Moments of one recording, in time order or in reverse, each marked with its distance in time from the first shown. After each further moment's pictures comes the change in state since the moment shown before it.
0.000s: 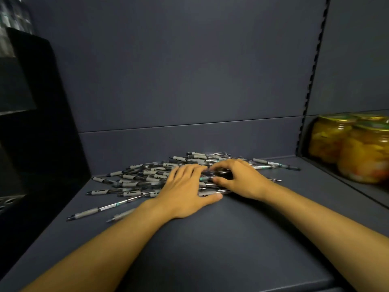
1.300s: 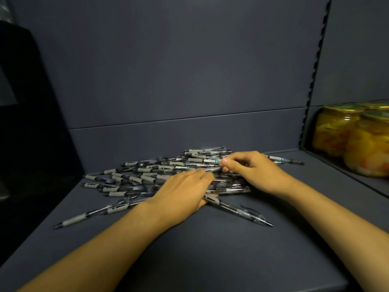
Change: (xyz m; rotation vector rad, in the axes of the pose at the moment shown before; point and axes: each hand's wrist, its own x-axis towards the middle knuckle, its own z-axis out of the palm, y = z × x) left_hand -0.005 0.018 -0.012 0.236 0.039 0.260; right_hand -0.019 0.013 -0.021 0.422 0.037 0.037
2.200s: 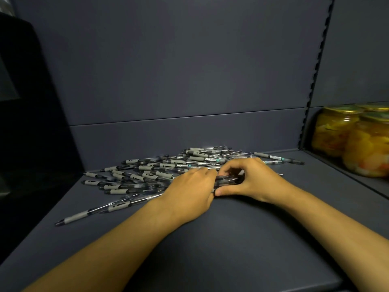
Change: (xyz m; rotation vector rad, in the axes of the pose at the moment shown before) left_hand 0.007 0.010 -0.001 -0.099 -0.016 -0.112; right_hand -0.005 -0.007 0.012 -0.193 -0.025 -0.102
